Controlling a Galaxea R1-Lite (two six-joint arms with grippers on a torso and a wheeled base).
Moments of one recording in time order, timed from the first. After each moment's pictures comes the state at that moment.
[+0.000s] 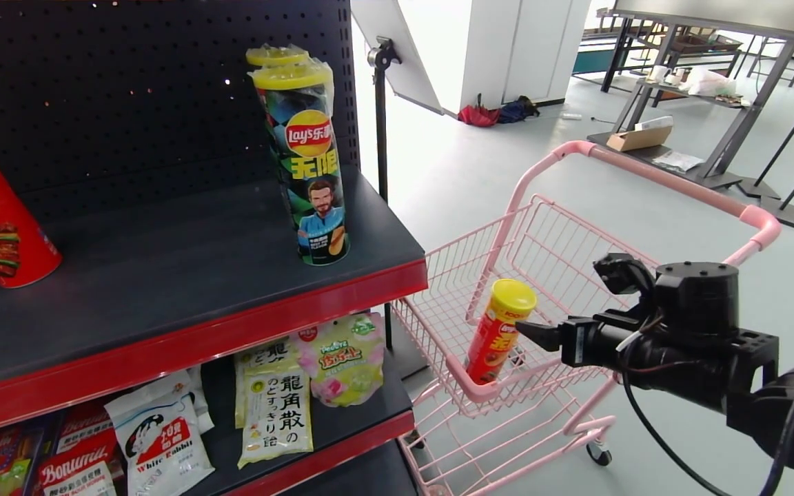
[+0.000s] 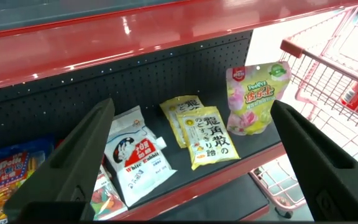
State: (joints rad) left arm 0.00 0.00 0.00 0.00 -0.02 0.02; right arm 0.36 1.80 -0.50 -0.84 0.06 0.19
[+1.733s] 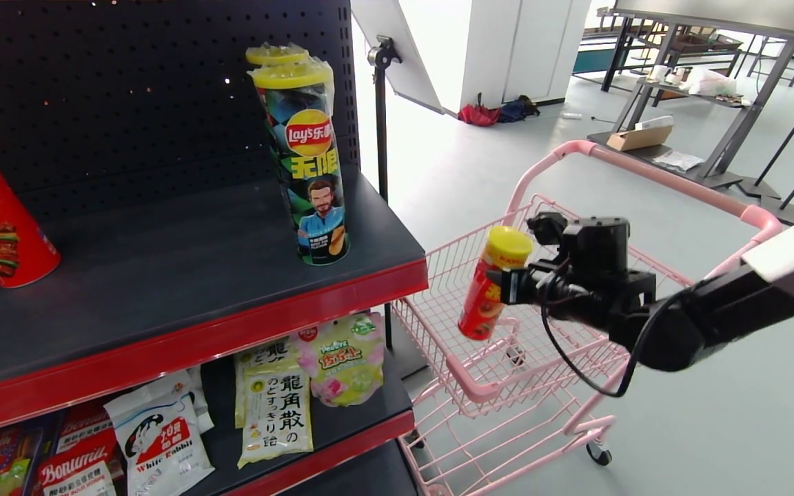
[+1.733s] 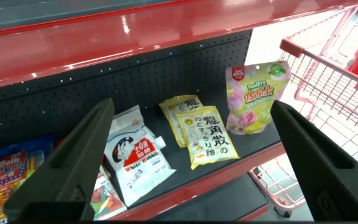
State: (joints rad) left arm 0.00 0.00 0.00 0.00 -0.02 0.02; right arm 0.37 2.05 -0.97 -0.72 -0.01 0.14
